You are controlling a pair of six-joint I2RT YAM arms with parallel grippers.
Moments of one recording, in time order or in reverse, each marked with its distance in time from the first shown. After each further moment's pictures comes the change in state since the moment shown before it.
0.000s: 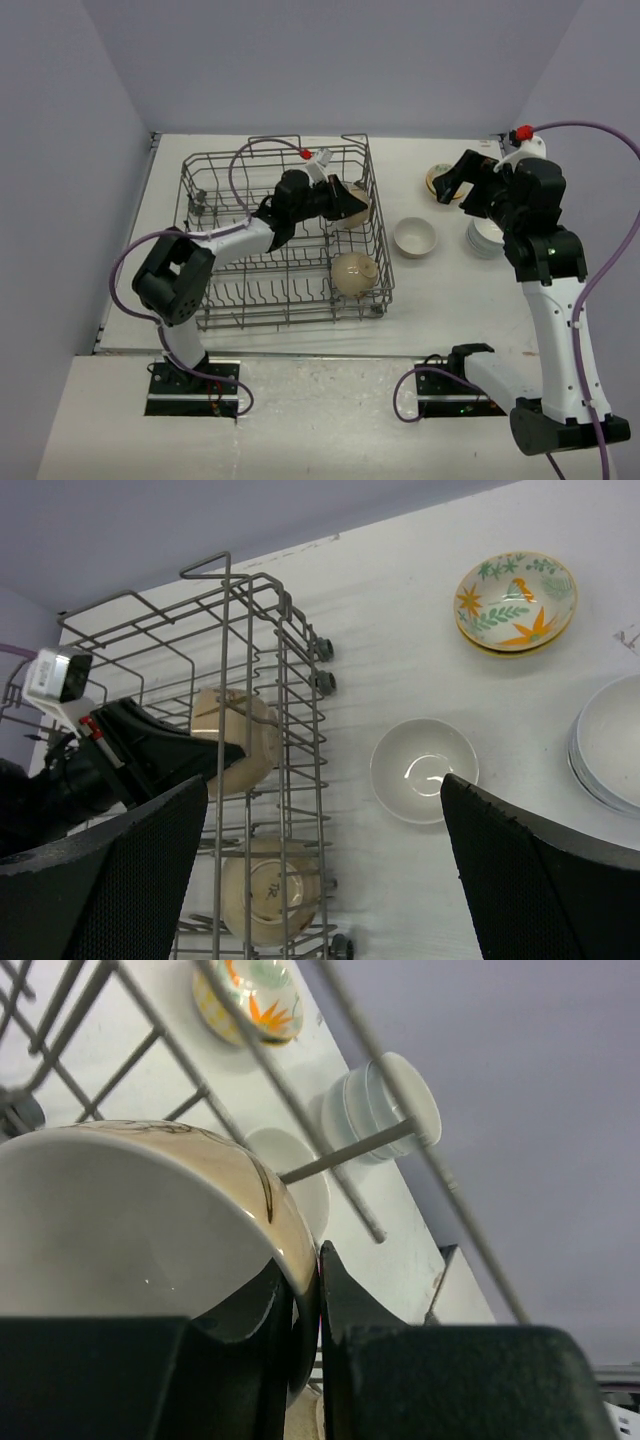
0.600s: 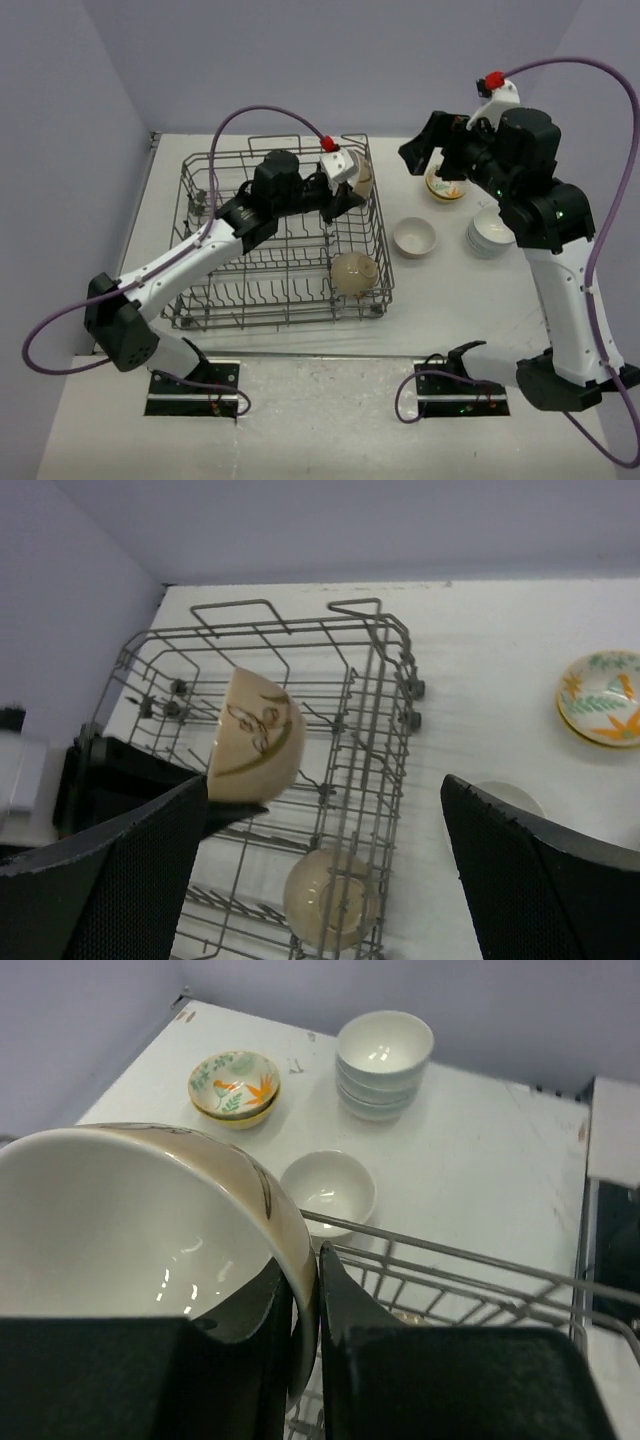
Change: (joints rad) left arm -0.063 -0.289 0.192 -0.439 0.061 0.824; right arm 0.193 0.214 0.394 -0.104 -0.006 -0.043
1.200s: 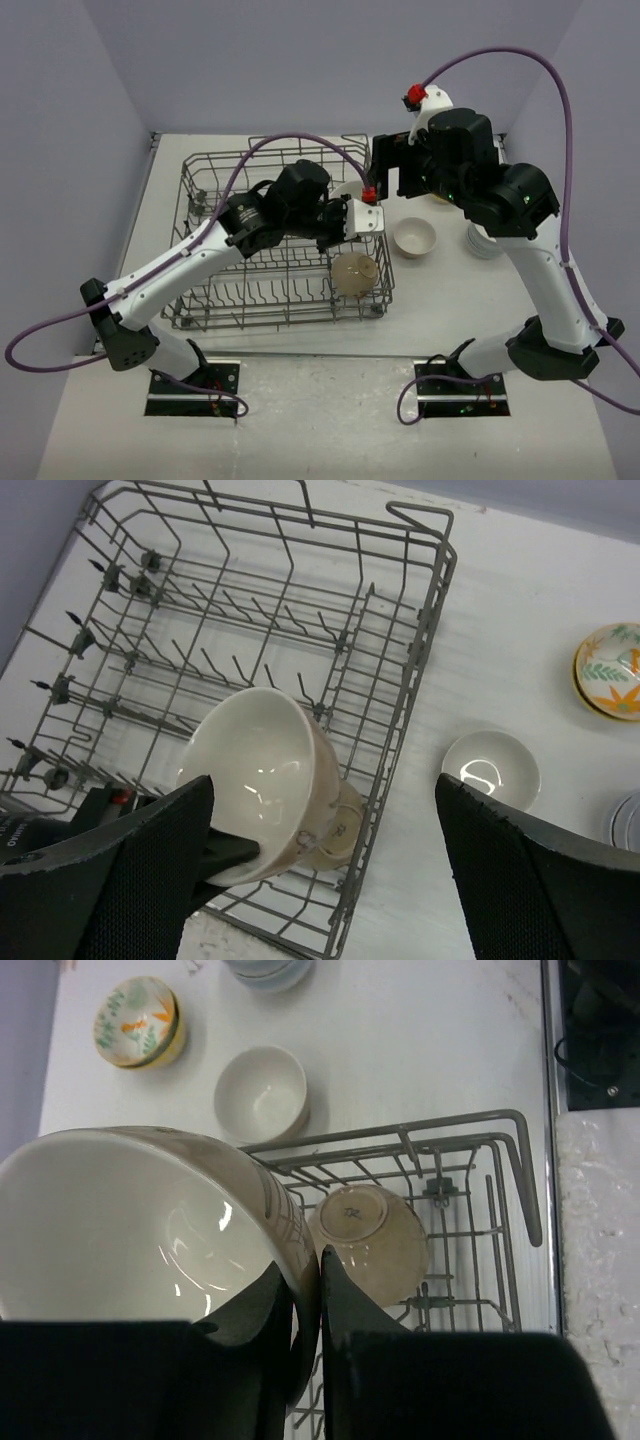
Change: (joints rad) left arm -0.238 -0.056 0.311 -0.752 -0.099 0.558; right arm 0.406 0.222 0.333 -0.299 0.264 -0.078
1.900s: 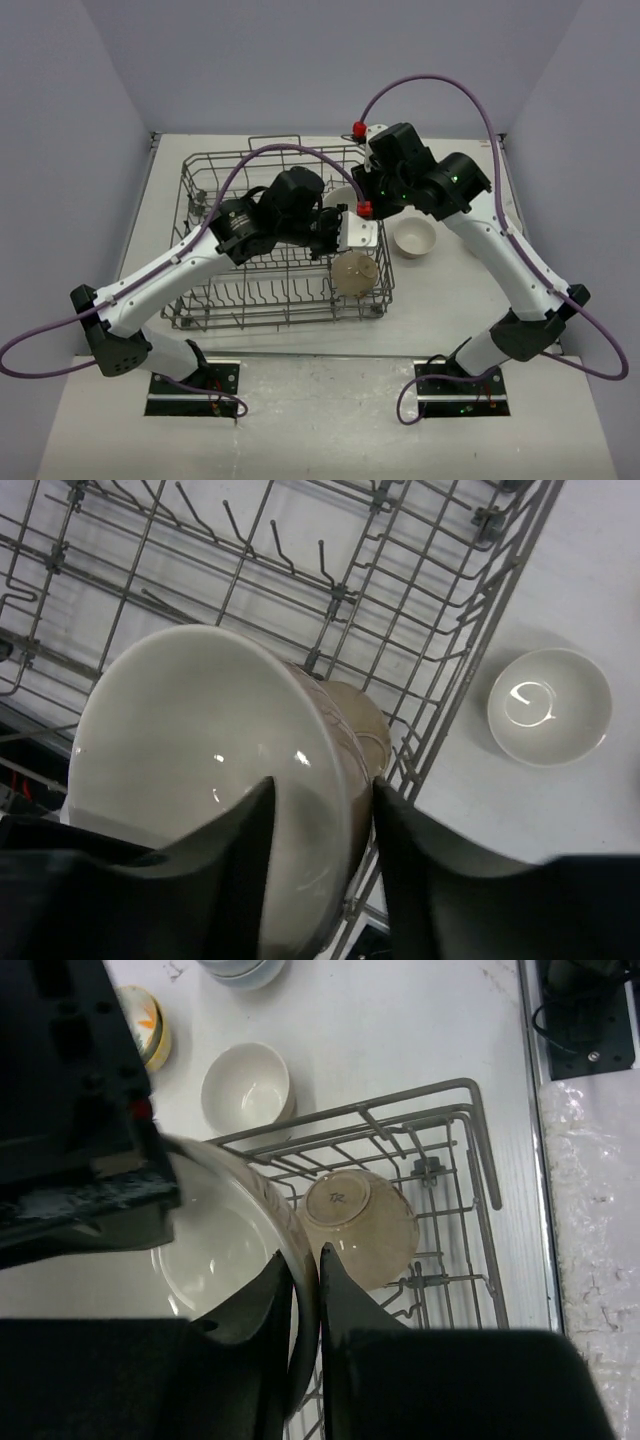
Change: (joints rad) left arm -0.014 -0.026 -0.014 -0.050 0.011 0.079; right arm 0.026 0.106 -0.146 -0.097 -0.111 -0.015
